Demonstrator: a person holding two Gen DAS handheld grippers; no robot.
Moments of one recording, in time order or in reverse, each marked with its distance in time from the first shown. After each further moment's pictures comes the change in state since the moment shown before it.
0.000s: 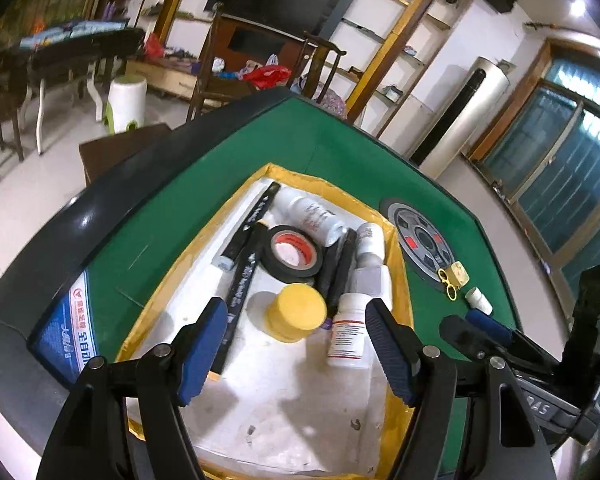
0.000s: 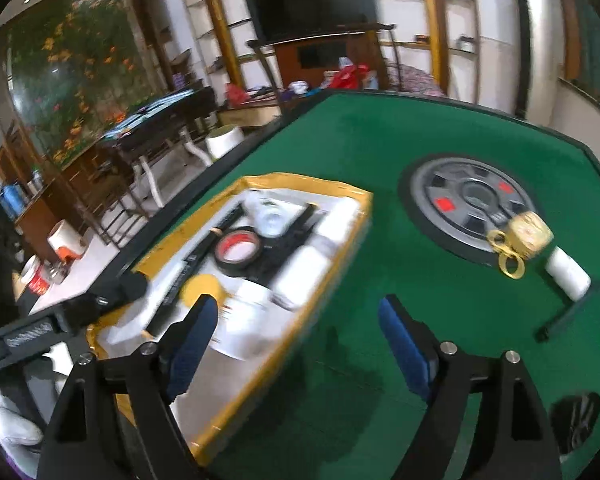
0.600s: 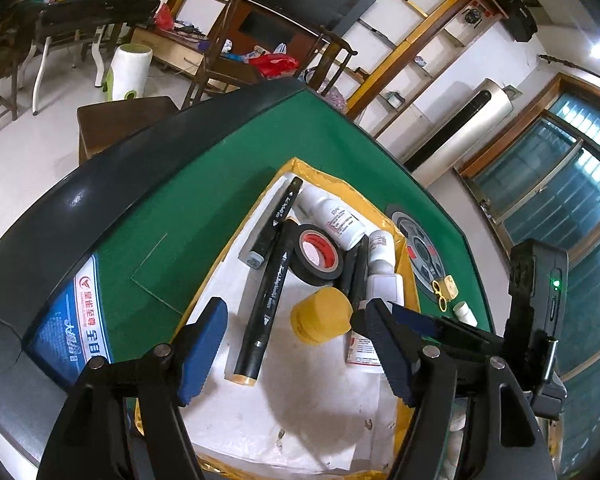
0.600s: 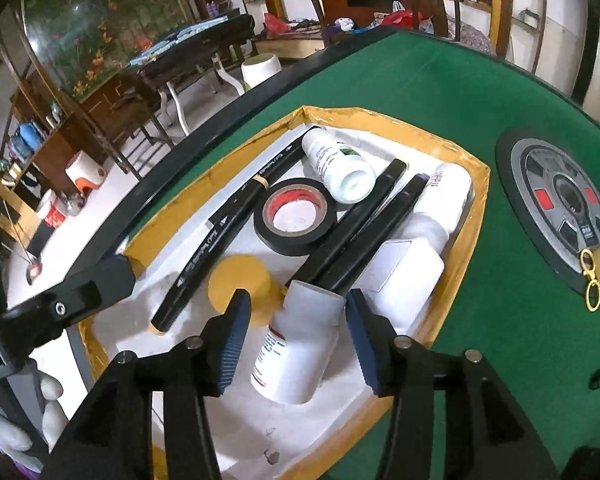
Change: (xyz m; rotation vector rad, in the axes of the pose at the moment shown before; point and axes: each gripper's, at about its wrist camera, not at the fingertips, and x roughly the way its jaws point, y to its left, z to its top) left arm 0.009 0.050 0.008 -0.133 0.042 -0.094; right arm 0.086 0.054 0.020 -0.130 0.262 0.119
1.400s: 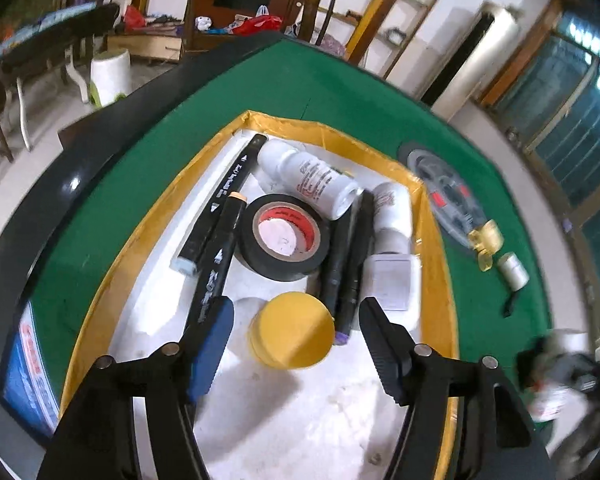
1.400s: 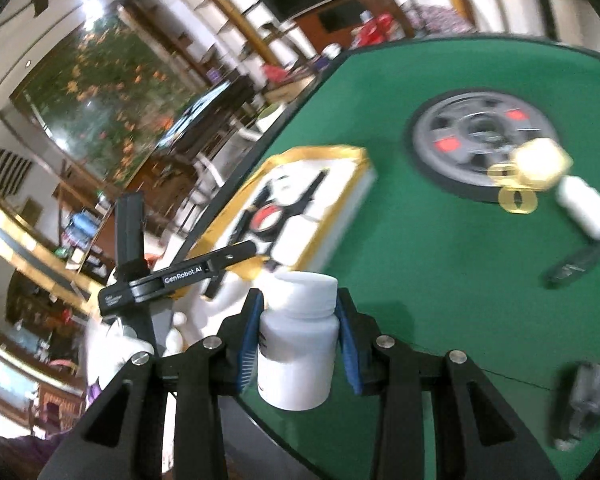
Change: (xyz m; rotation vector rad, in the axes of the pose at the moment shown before) left arm 0.068 -0.052 0.004 0.152 0.160 0.132; right arm -0.109 -0.096 -0.059 0.234 -0.119 0.276
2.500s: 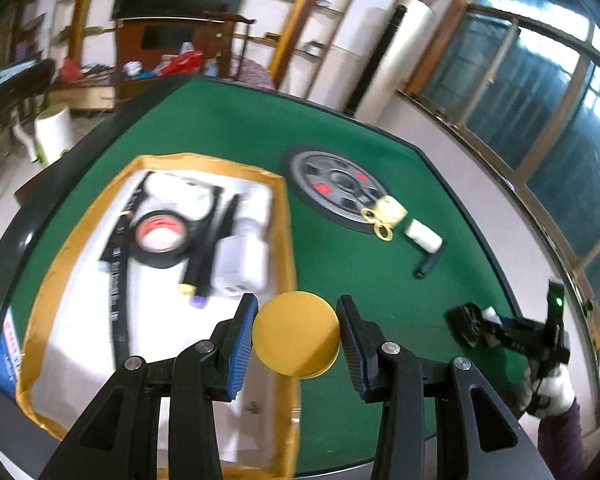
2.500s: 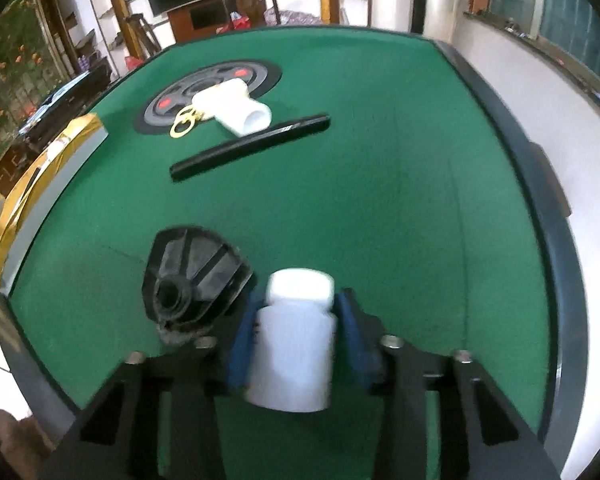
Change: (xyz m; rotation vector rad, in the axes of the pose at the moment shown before) left arm -0.050 -0.084 -0.041 0.209 -0.082 -0.116; right arm -0.121 -0.195 -0.102 0.038 -0.034 -0.611
